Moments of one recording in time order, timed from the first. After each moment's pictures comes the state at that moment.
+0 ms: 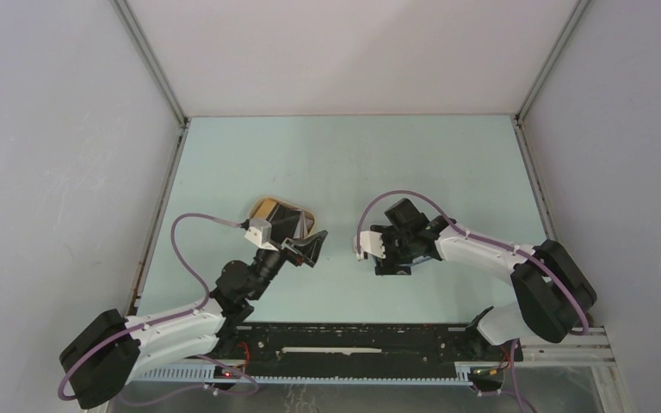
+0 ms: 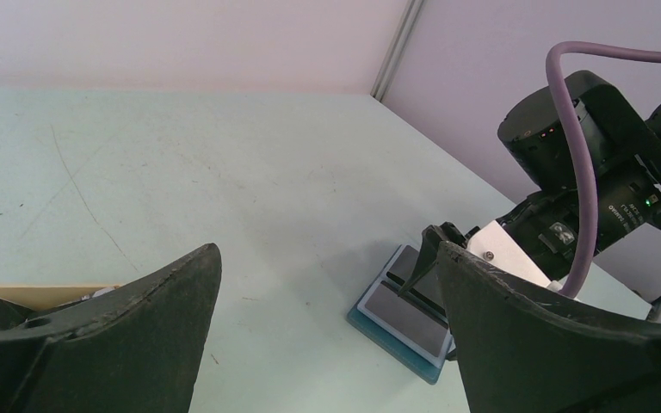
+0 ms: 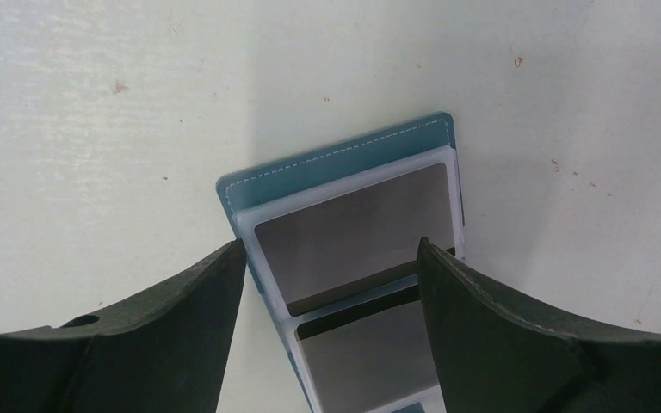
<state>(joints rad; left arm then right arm) -0.84 0.85 0.07 1.02 -0.23 -0.29 0.68 1.43 0.77 -0.43 -0.27 -0.96</state>
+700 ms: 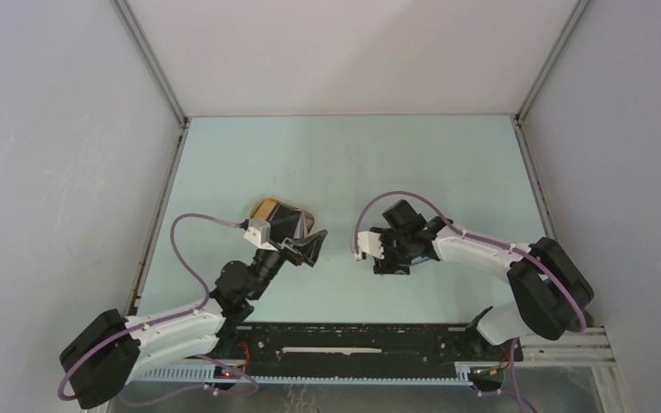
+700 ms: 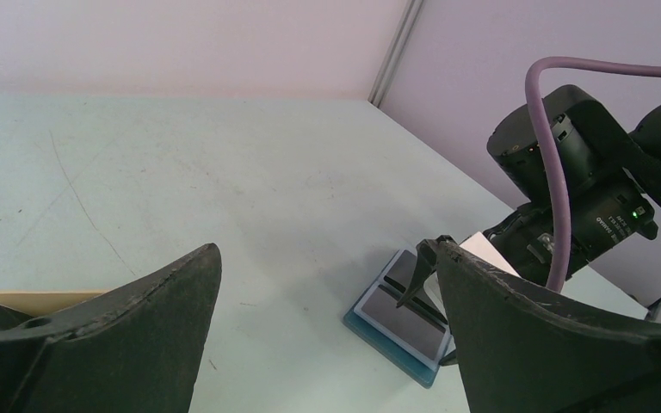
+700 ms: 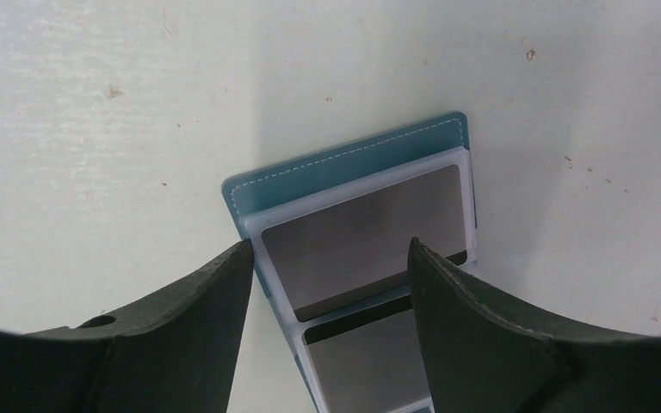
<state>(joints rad) -0.84 0.85 0.07 1.03 -0.23 -0.29 0.70 1.45 0.77 -0.43 -0.25 -0.93</state>
